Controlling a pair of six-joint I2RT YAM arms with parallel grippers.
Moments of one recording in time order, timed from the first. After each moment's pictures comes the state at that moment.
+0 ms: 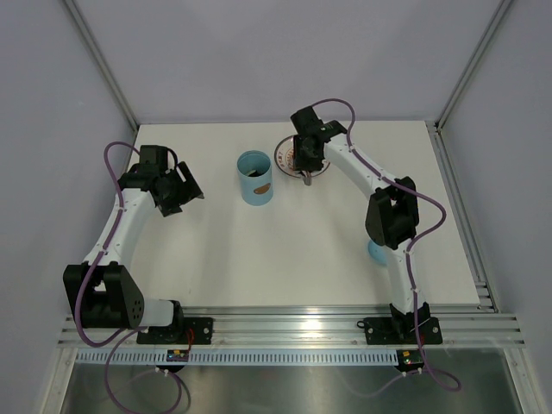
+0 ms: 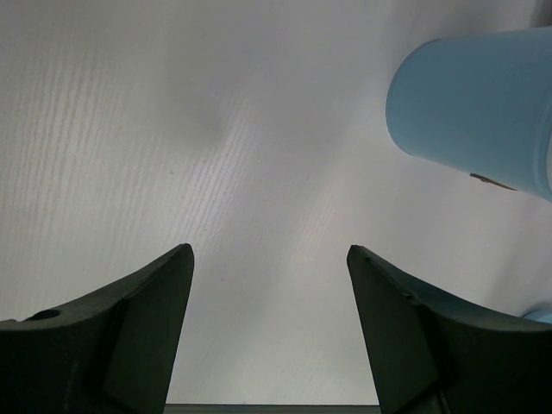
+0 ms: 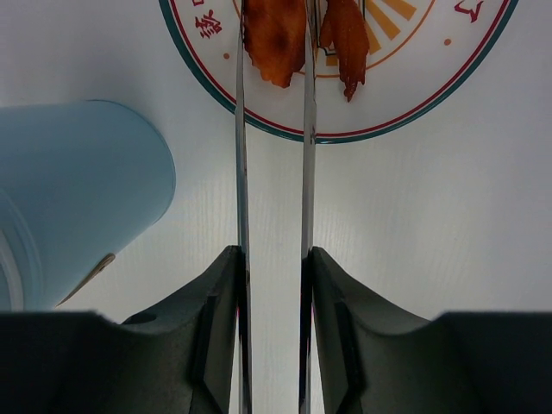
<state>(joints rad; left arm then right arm) -0.01 1.35 1.15 -0.79 0.08 -0.55 0.52 2.22 2.10 -0.91 0.12 0.45</state>
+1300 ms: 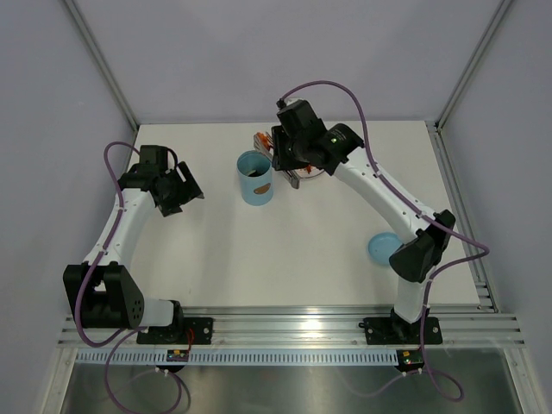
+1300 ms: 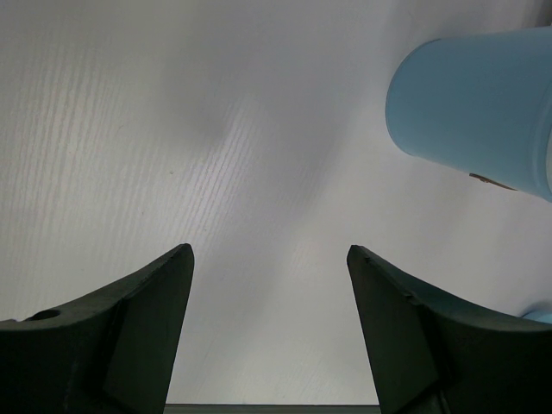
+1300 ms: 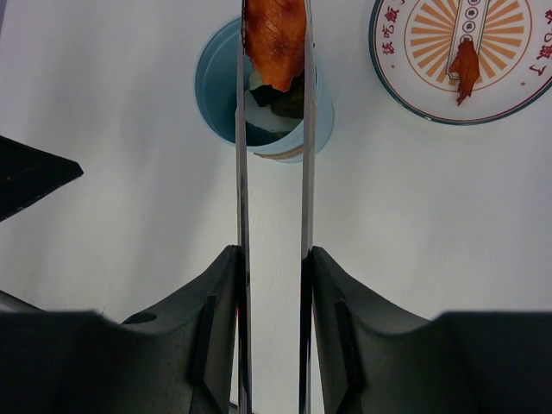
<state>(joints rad) -0.01 1.35 1.15 -0.79 0.08 -0.55 0.75 1.86 2.09 -0.95 0.16 0.45</state>
